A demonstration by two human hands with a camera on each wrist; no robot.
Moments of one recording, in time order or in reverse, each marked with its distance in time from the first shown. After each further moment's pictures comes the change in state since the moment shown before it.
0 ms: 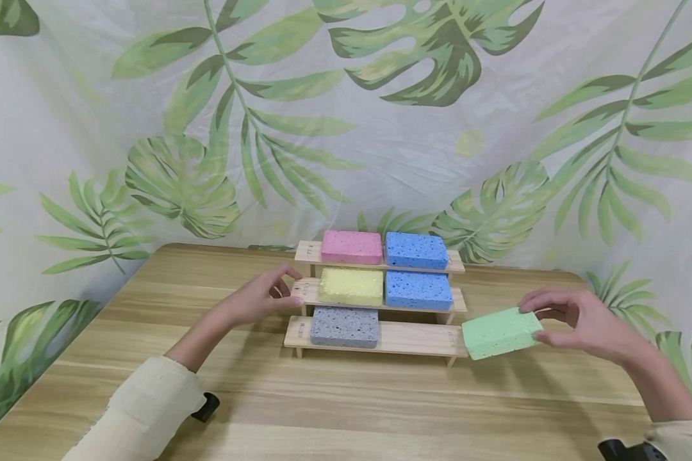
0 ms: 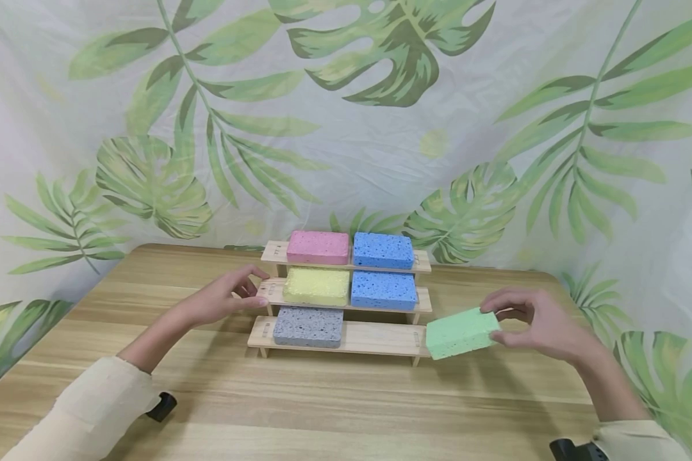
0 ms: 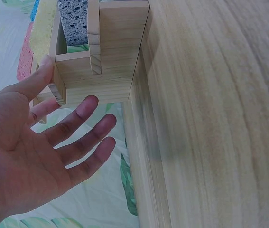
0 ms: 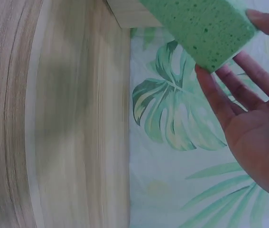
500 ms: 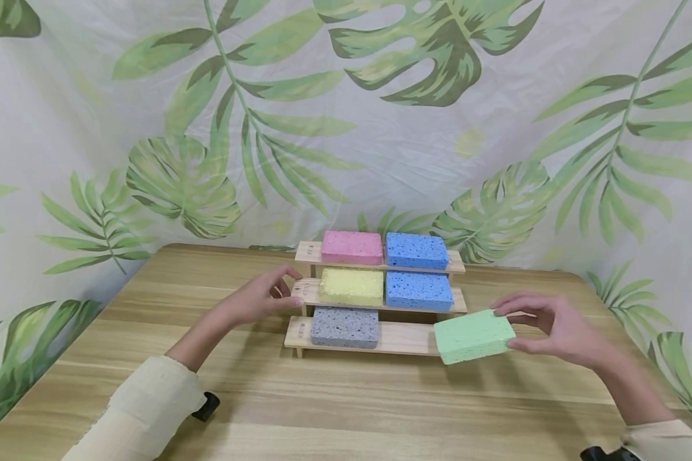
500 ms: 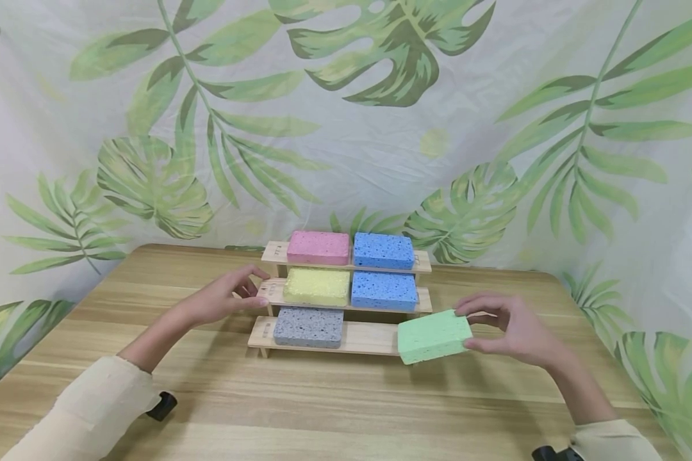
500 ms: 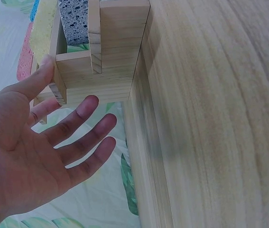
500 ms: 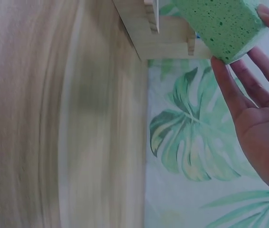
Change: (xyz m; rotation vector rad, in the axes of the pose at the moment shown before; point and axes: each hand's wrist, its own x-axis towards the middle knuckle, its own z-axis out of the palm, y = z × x) left_hand 0.000 0.001 -0.001 0.012 -0.002 -0.010; right_hand 0.016 0.001 0.031 0.169 -0.030 -0.085
